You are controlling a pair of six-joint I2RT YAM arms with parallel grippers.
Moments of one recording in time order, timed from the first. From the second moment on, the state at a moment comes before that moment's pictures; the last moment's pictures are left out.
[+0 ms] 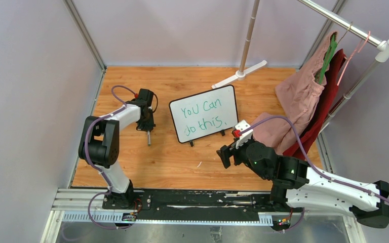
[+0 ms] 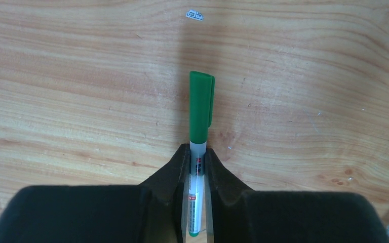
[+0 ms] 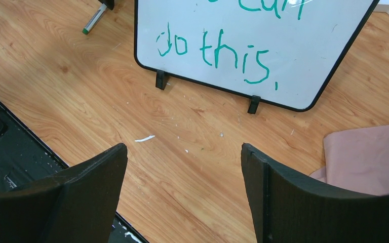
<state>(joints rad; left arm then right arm) -0.18 1.73 1.04 -0.52 -0.17 -0.34 1.23 0.69 0.71 -0.42 0.53 0.22</state>
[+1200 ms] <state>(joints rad) -0.18 1.73 1.03 -0.50 -0.18 -0.34 1.23 0.64 0.71 -0.42 0.56 0.22</state>
